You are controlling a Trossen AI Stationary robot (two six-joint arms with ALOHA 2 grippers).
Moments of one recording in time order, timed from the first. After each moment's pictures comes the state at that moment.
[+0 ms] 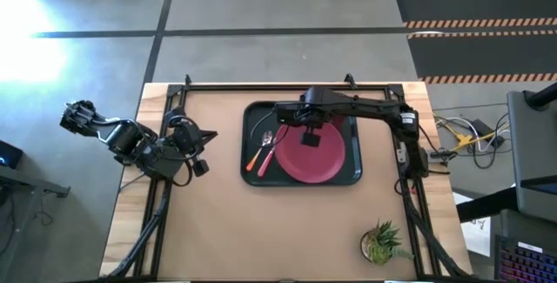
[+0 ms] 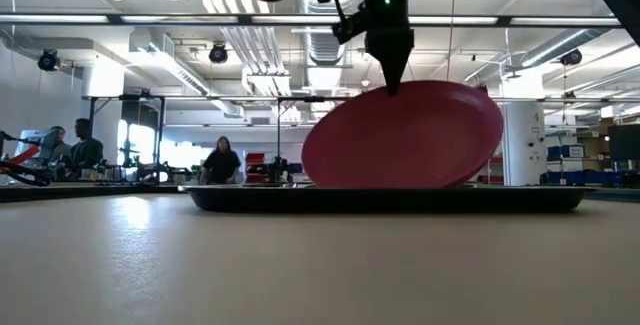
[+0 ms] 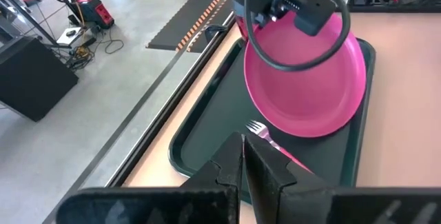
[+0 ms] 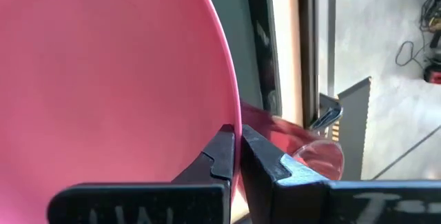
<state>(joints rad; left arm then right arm) -0.47 0.99 1.23 -1.06 -0.89 -0.46 -0.16 2.04 2.01 -1.56 0.42 0.07</state>
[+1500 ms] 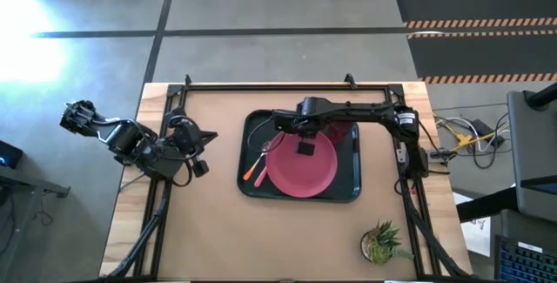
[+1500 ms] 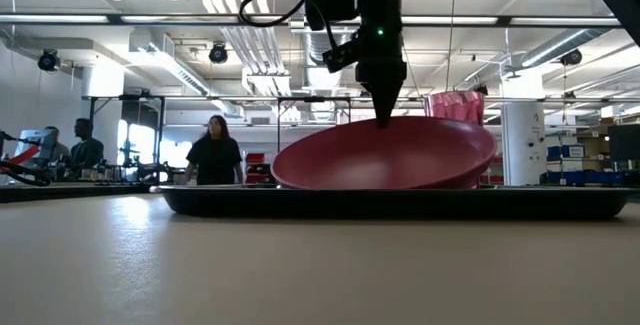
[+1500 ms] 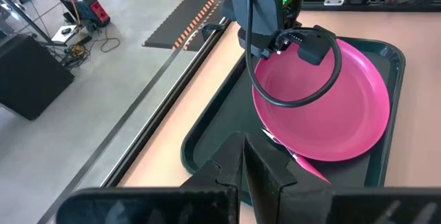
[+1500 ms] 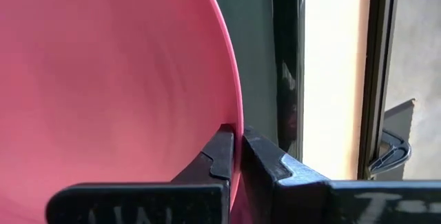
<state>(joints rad) -0.47 0.99 1.23 -1.06 -0.88 -0.46 -0.16 2.04 1.82 -1.31 0.31 0.03</state>
